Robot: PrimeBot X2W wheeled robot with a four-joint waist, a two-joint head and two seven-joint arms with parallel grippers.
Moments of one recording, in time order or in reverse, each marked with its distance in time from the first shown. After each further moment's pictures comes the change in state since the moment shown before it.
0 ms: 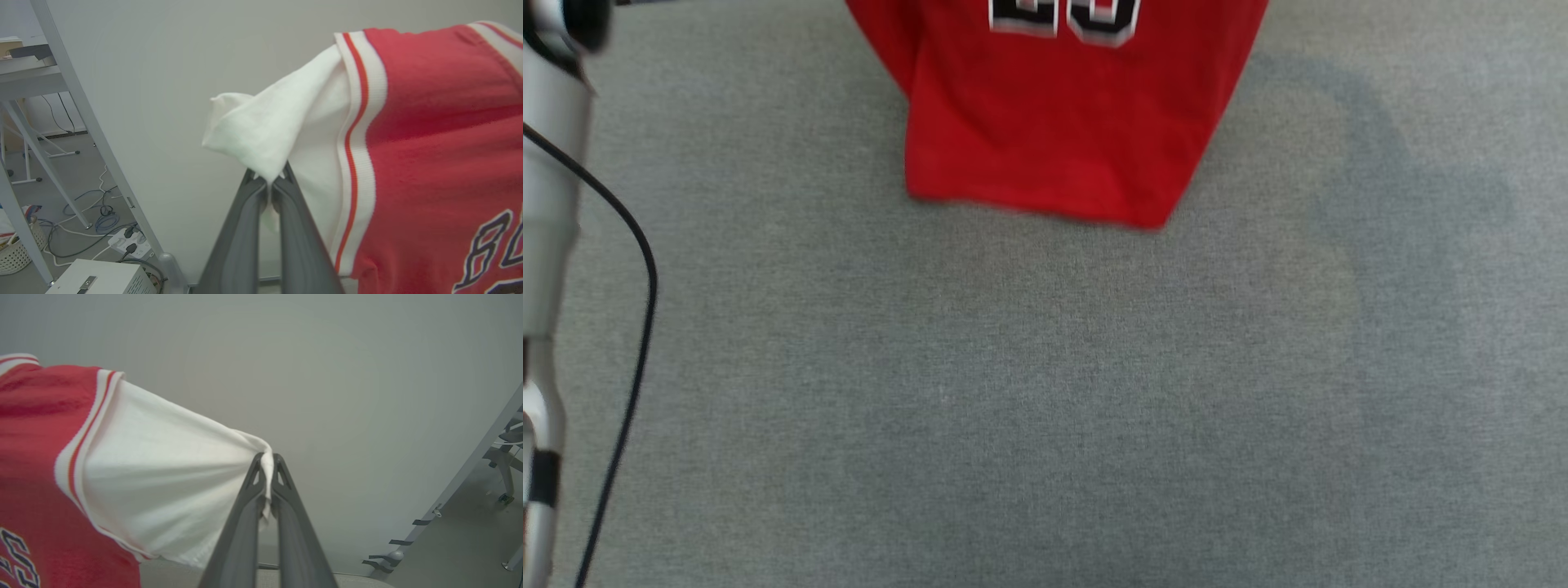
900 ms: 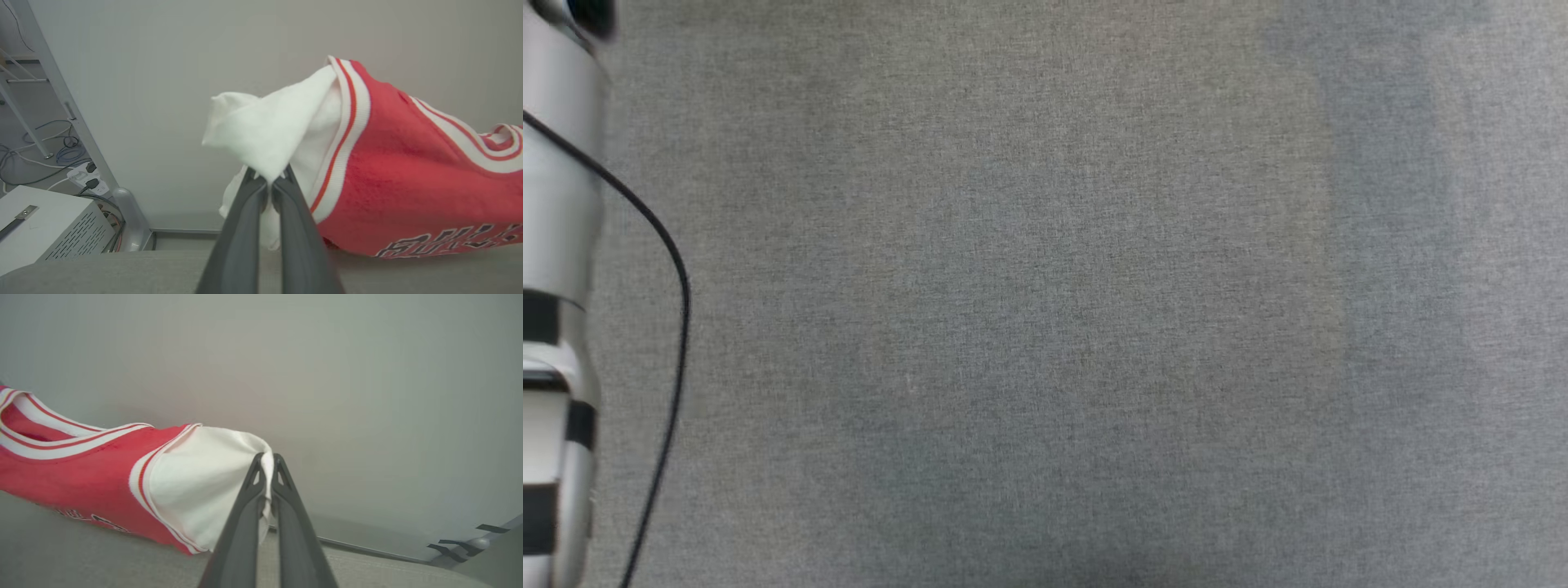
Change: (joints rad) left arm -0.121 -0.078 0.022 0.365 -0.036 -0.092 -0.244; right arm -0.192 0.088 0.258 0.337 0.110 0.000 -0.247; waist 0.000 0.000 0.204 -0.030
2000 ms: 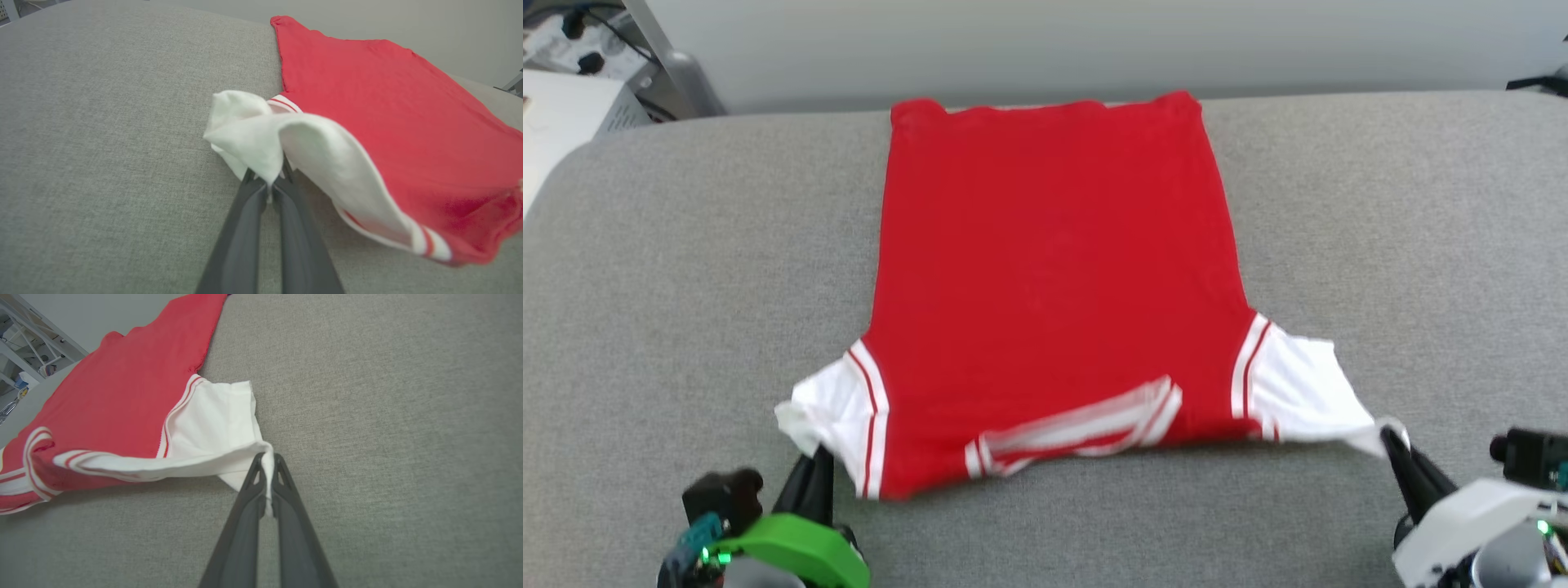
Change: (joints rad) left arm 1.356 -0.122 0.186 -0.654 0.044 0.065 -0.031; right arm 1.480 0.033 -0.240 -0.676 0.178 -0.001 0.020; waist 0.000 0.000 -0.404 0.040
